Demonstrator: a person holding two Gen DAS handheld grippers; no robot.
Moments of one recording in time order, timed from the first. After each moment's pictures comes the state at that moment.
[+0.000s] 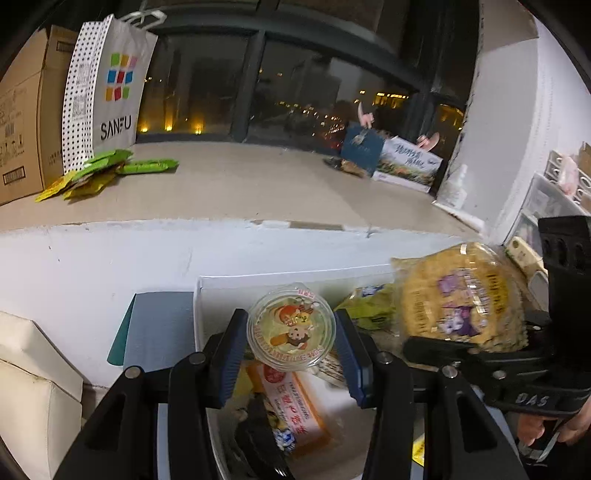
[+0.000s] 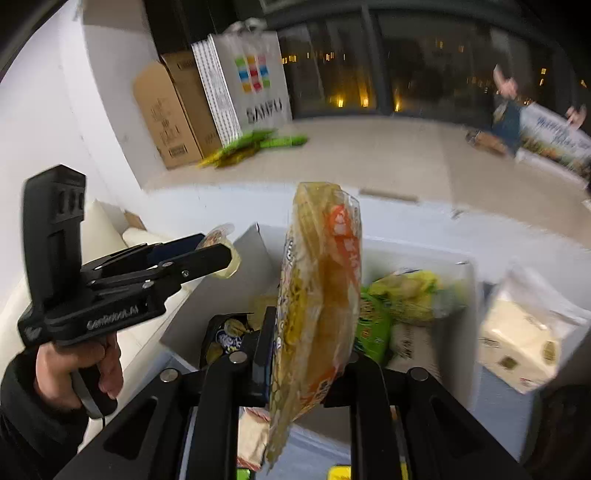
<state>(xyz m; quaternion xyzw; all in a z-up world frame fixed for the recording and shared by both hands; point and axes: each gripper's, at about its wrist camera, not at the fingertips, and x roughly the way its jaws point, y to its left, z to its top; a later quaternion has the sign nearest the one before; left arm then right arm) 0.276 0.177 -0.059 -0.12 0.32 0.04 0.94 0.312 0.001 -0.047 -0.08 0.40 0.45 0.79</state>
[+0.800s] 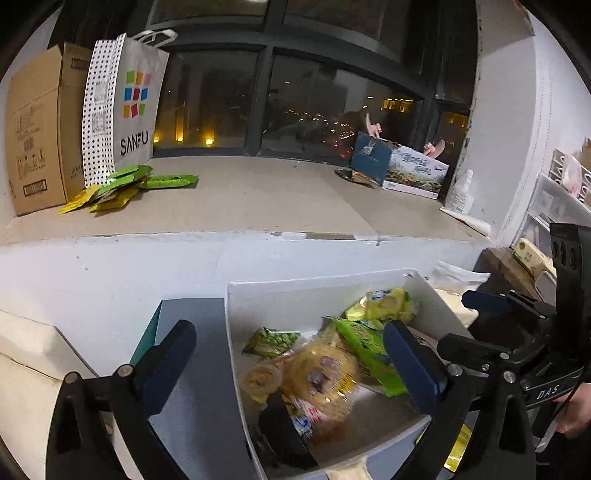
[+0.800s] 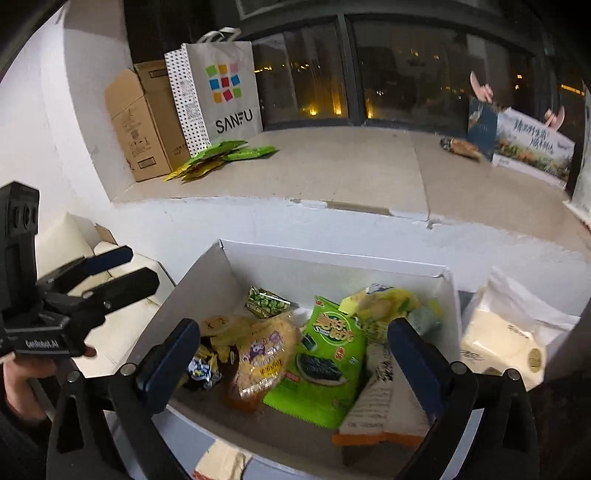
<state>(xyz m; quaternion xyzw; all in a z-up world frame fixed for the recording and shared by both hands) 0.235 0.172 -0.034 -0.11 0.30 0.06 0.95 0.319 -0.006 -0.043 -0.08 0.37 0.40 0.84</state>
